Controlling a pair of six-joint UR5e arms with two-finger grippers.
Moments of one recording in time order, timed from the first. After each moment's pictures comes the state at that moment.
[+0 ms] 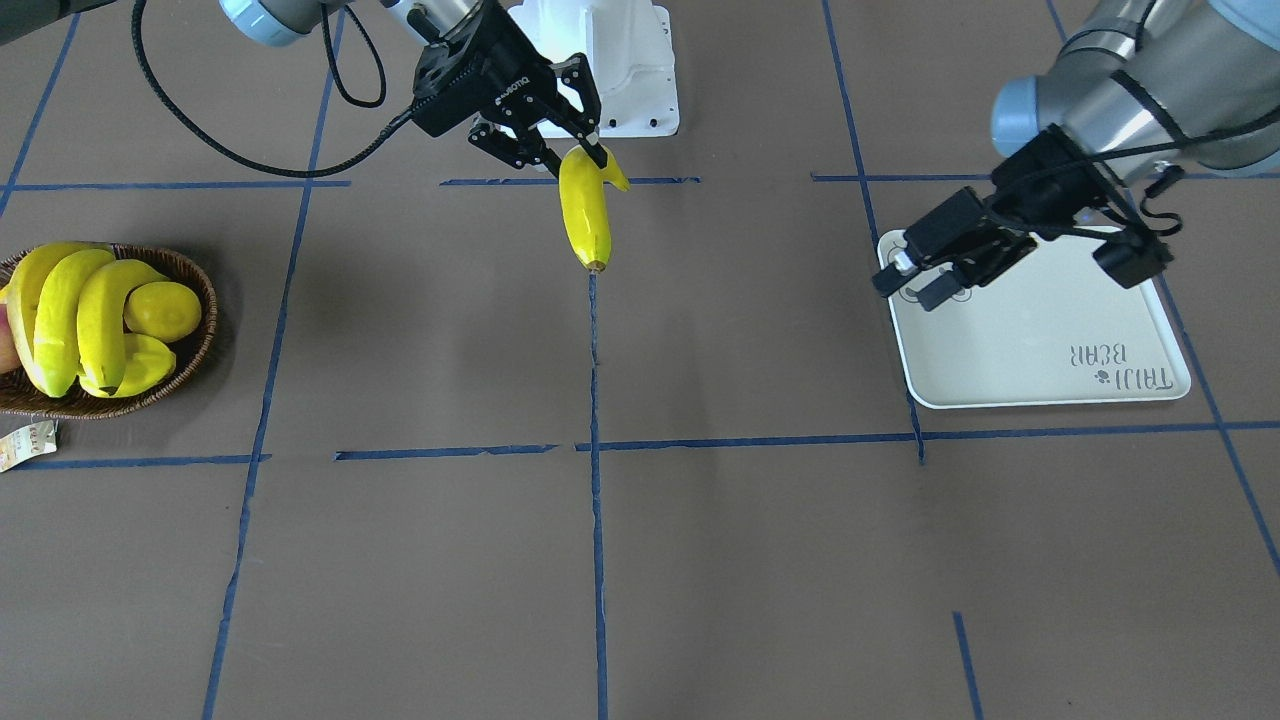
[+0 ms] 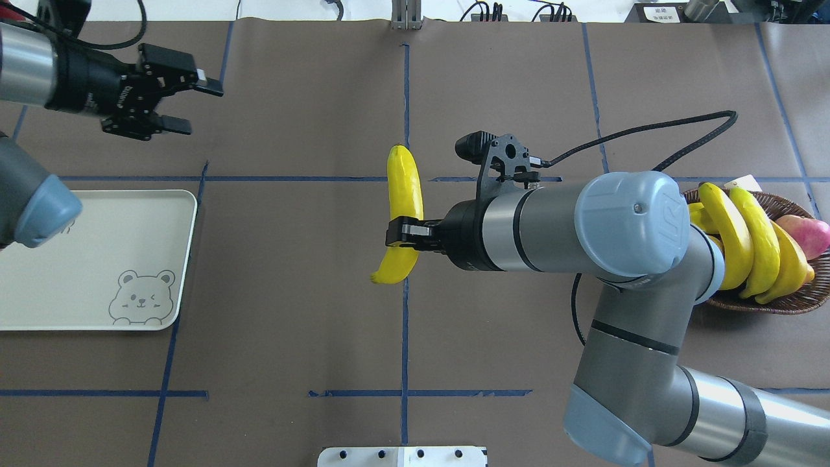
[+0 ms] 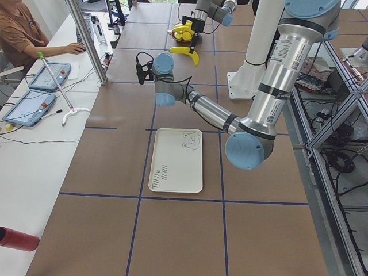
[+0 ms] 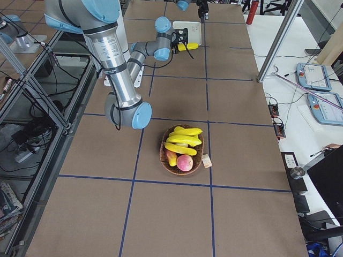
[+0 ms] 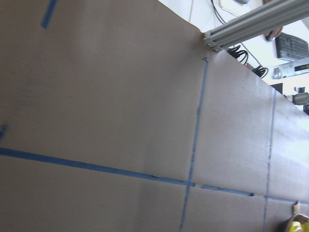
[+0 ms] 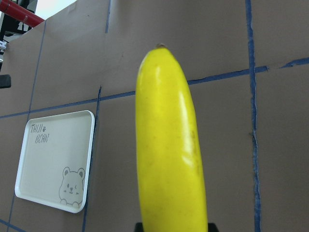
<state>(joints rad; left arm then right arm) -0.98 -1.94 -1.72 -2.59 -2.25 -1.77 0.46 -1.06 2.00 -1.11 1.77 1.43</state>
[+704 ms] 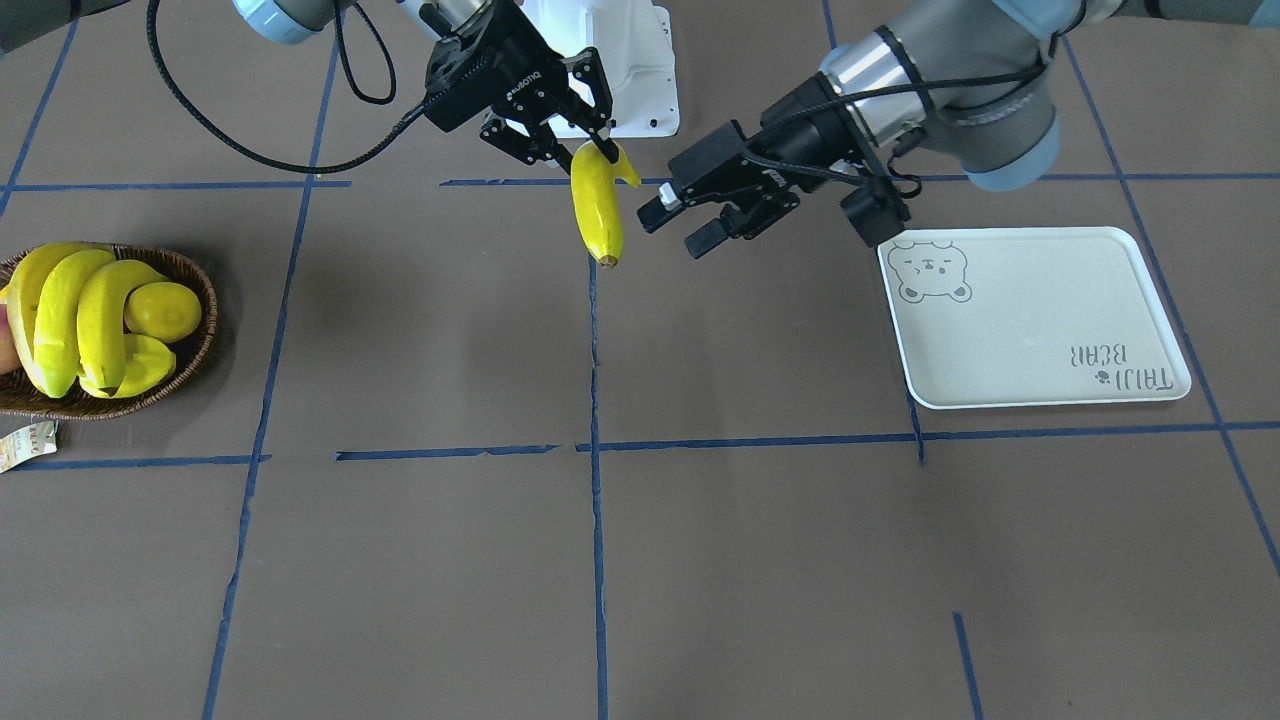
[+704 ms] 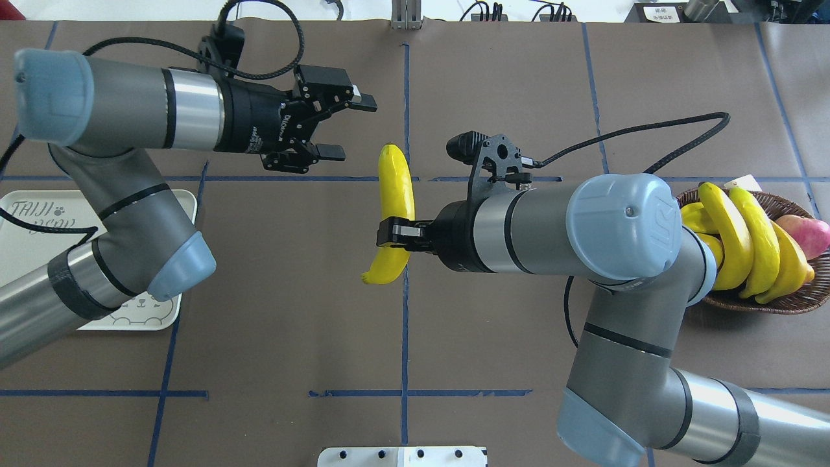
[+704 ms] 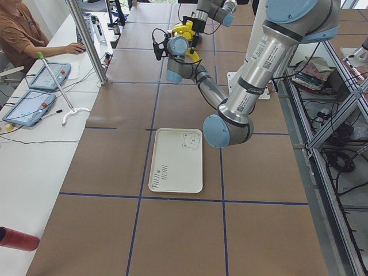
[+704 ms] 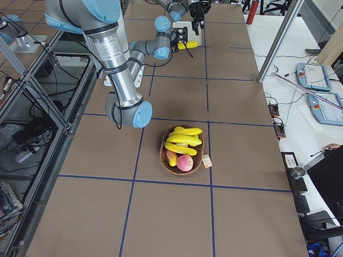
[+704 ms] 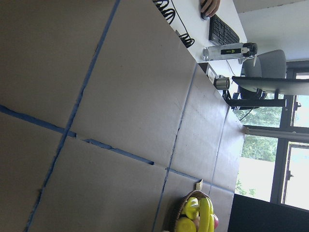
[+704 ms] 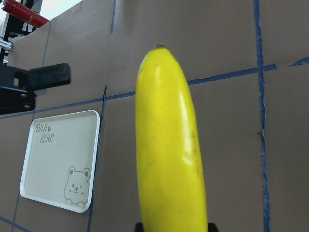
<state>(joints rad) -0.74 -2.13 -1.70 -2.65 -2.00 -1.95 0.46 -1.04 2.00 -1.11 1.77 1.43</state>
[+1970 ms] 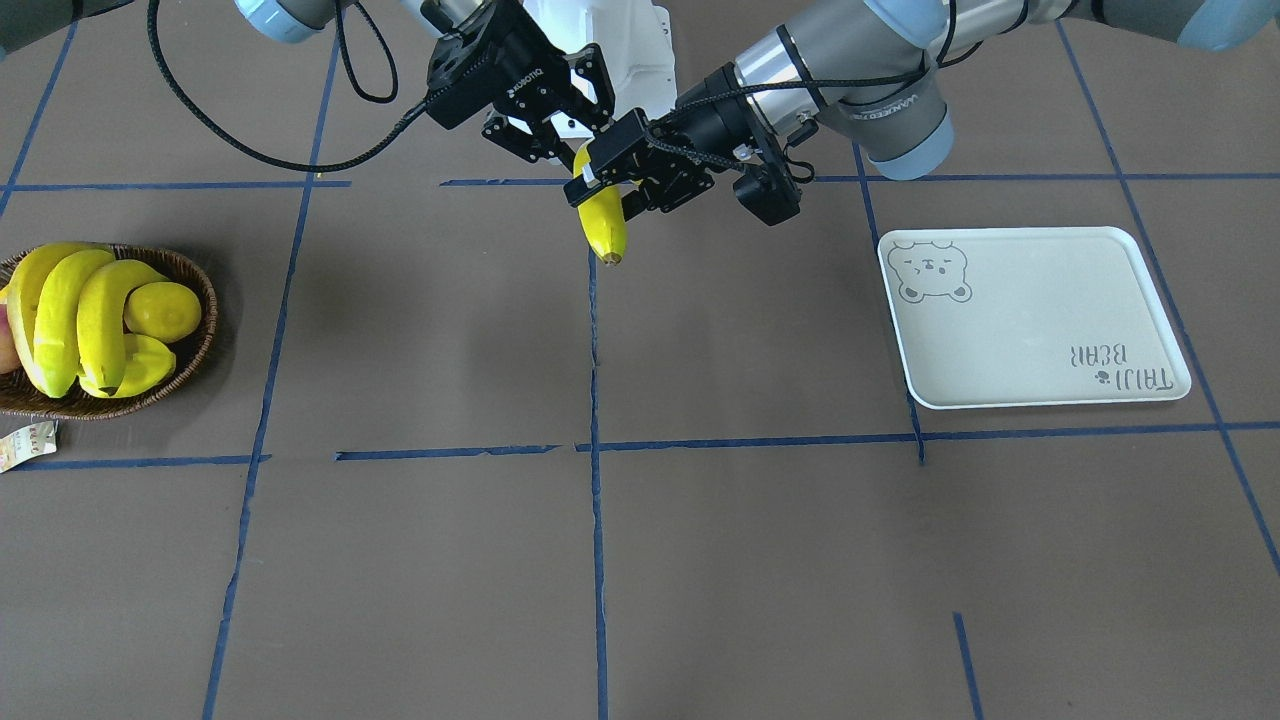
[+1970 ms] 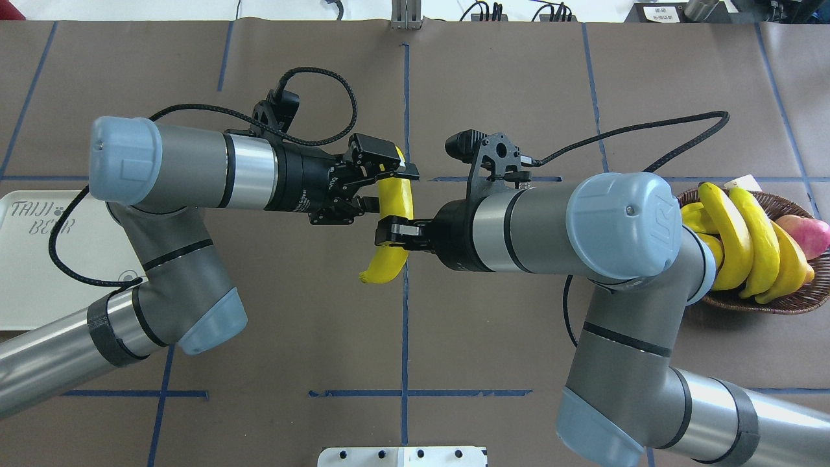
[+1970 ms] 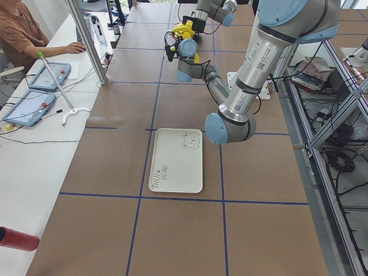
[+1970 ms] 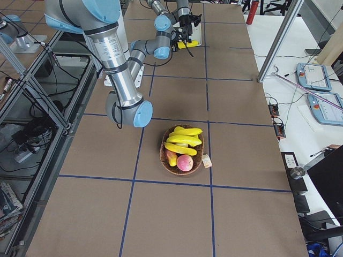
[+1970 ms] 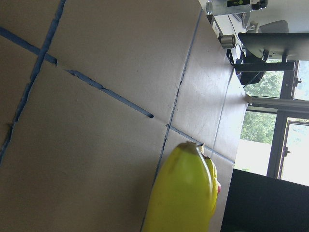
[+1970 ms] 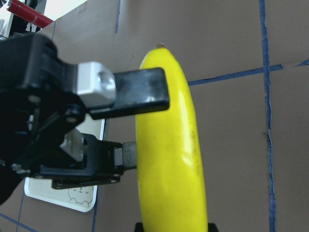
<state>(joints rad) -0.62 -2.13 -1.70 -2.64 -1.97 -1.94 0.46 -1.04 2.00 -1.11 1.77 1.43</state>
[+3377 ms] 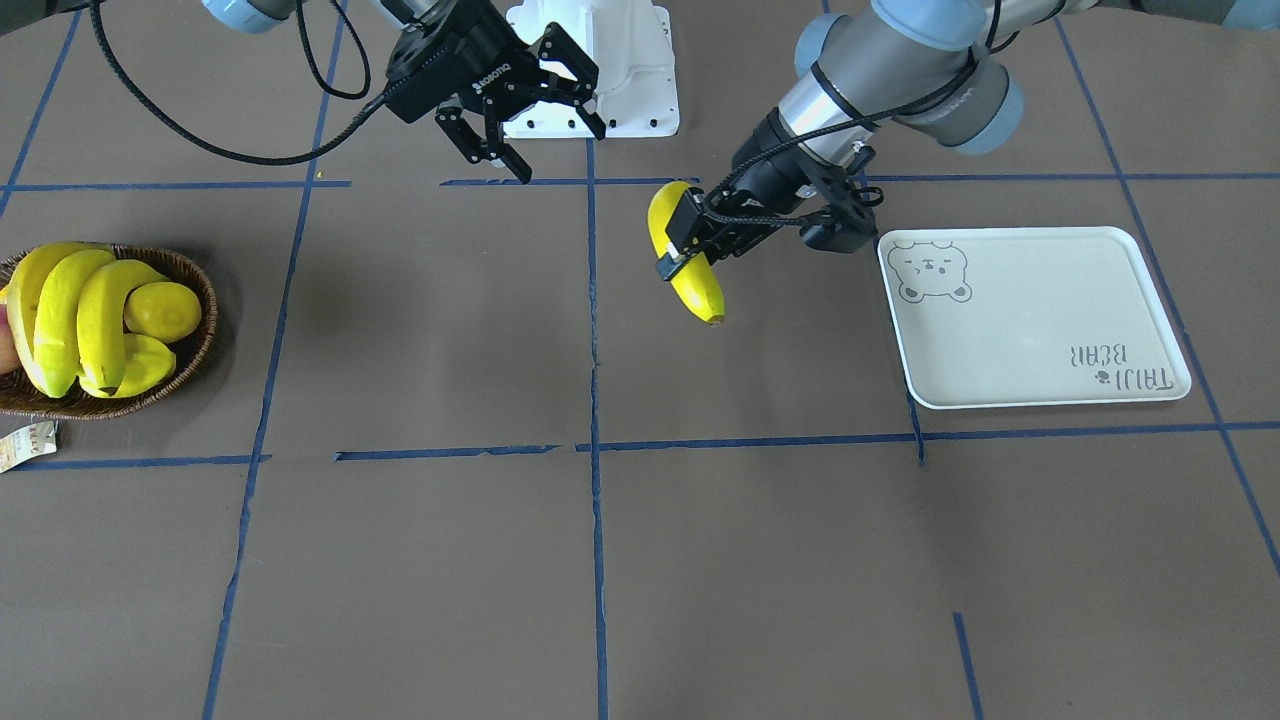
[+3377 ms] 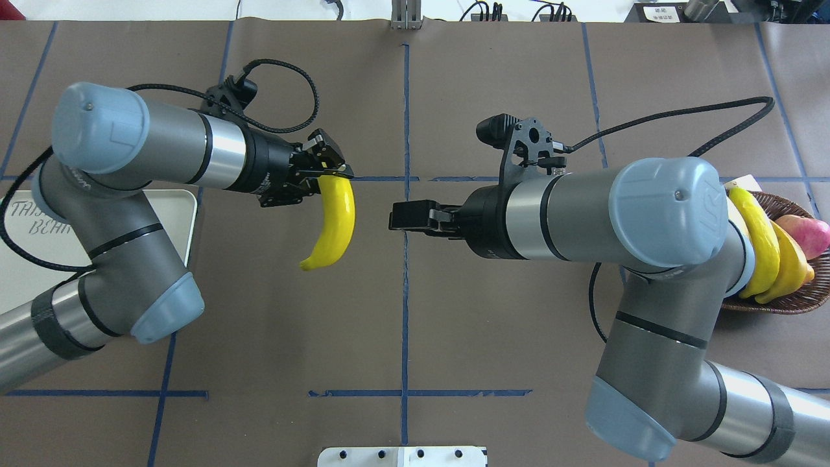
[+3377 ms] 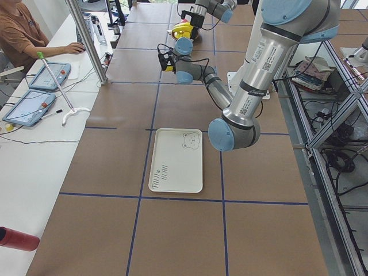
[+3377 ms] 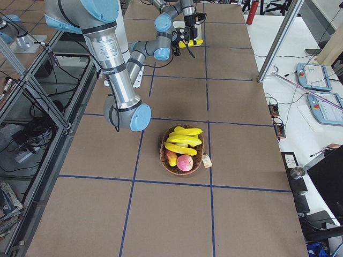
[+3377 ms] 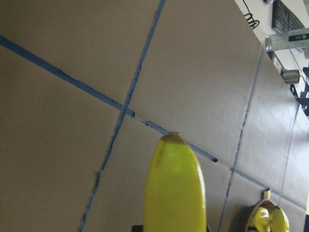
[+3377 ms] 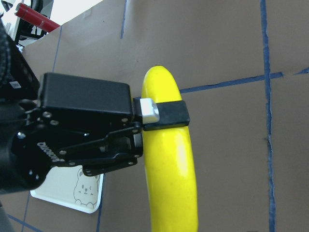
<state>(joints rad) -0.70 -2.02 -1.84 -2.16 -1.98 -1.72 0.51 -1.11 2.06 -1.13 1.78 1.42</state>
